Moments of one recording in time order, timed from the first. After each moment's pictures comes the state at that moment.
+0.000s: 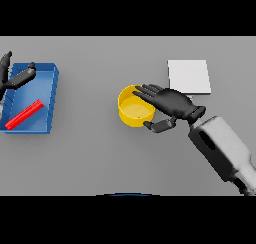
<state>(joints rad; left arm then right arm) -0.58 0.89 -0.61 -1.21 0.24 0.27 0.50 -0.50 -0.39 0.50 -1.39 0.72 0.35 -0.13</state>
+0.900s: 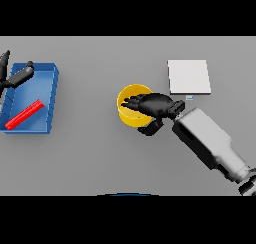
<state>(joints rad) -0.59 0.90 -0.61 -1.19 0.24 0.27 0.50 -0.66 -0.31 0.64 -1.14 0.80 0.47 -0.16</state>
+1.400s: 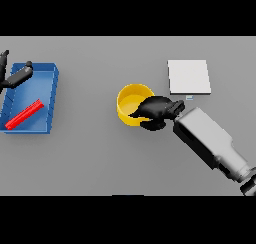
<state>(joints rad) -0.58 0.91 -0.60 -1.21 0.25 0.27 0.50 -0.67 -0.33 0.67 -1.14 0.79 0.54 -0.19</state>
